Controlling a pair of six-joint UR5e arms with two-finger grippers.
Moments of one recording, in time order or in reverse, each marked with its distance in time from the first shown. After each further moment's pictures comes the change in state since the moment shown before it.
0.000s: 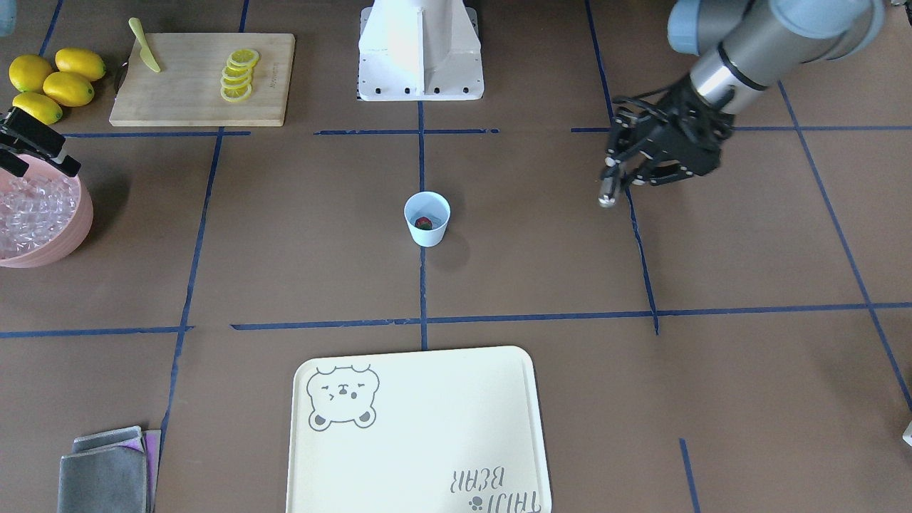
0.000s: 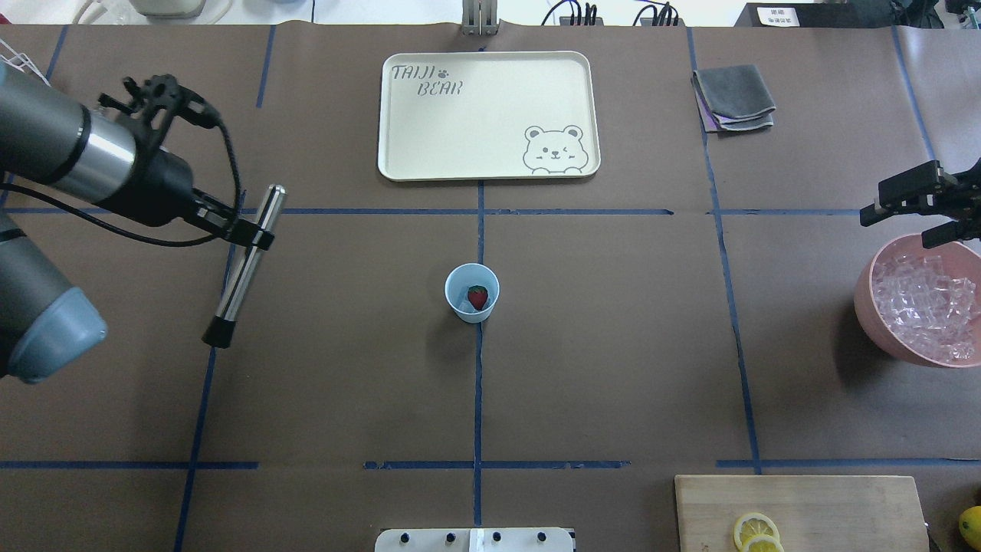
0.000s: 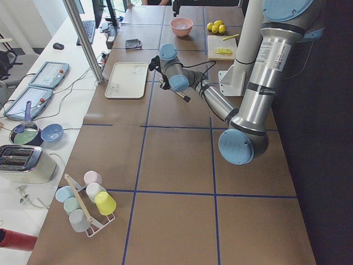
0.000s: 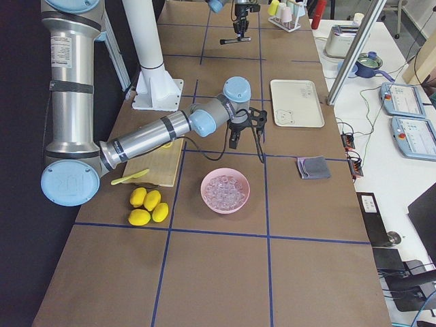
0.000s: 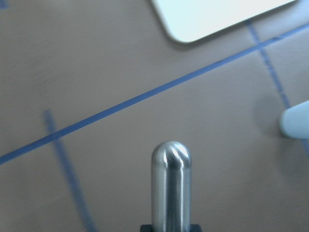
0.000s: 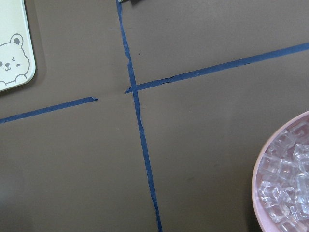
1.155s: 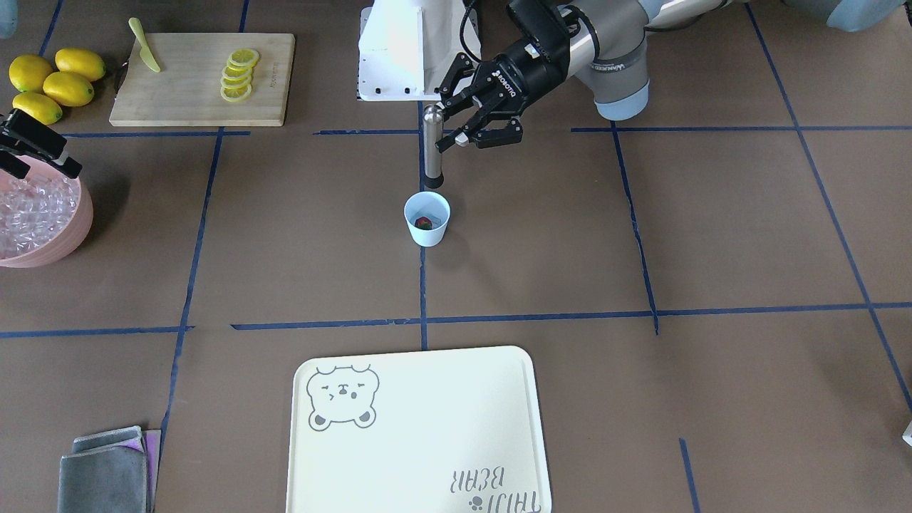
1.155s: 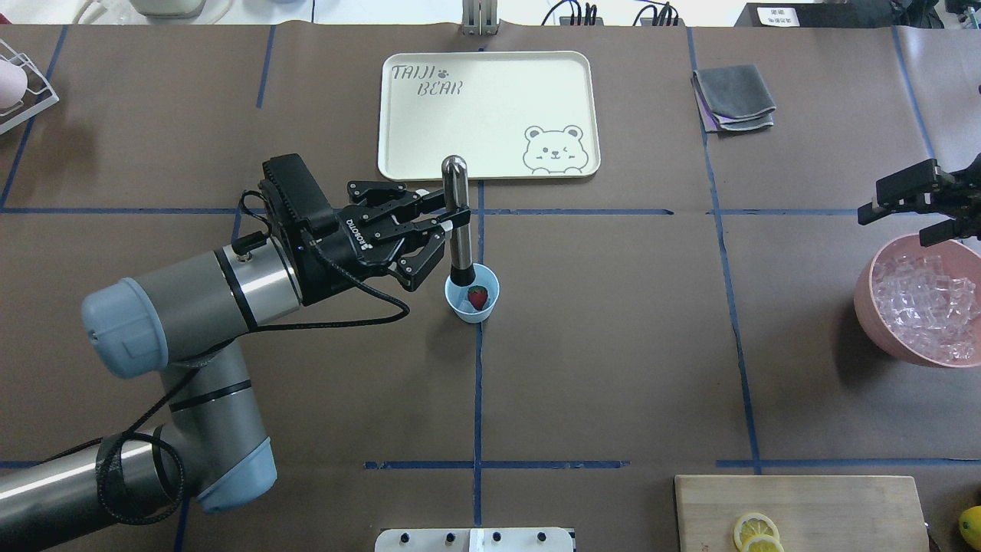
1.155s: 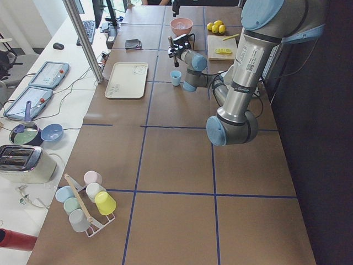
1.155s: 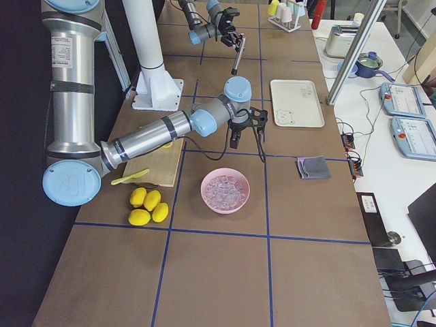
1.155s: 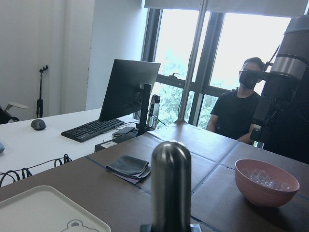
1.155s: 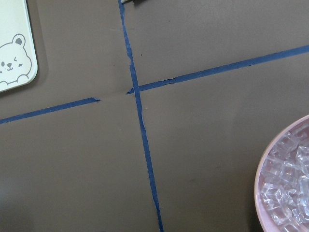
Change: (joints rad) left arm 0.392 -0.115 0.271 -1.085 0.860 0.111; right arm -0.001 0.006 -0.001 0.001 0.000 -0.001
